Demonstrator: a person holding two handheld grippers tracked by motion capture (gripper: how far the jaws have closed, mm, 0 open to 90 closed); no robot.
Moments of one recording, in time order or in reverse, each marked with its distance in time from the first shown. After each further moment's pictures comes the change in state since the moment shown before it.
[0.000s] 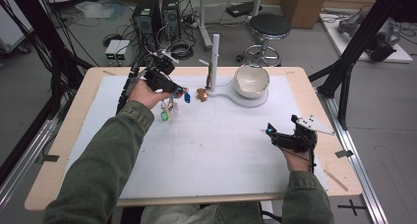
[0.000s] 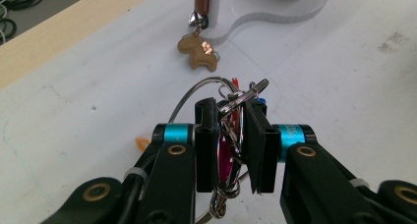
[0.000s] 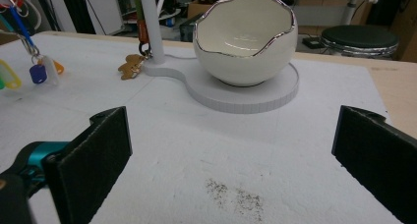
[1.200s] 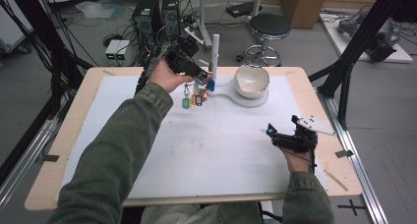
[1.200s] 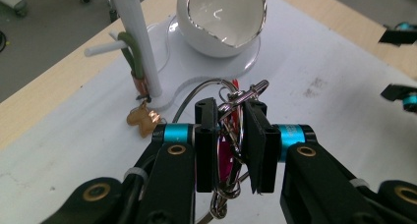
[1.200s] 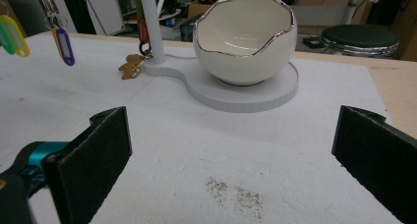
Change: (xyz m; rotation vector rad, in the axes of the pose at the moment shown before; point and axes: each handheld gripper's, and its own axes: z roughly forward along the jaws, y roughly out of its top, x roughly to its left) left arm -0.041 0.069 -0.014 -0.072 -0.122 0.078; right arm -0.001 -0.001 -0.002 -0.002 0.003 0.001
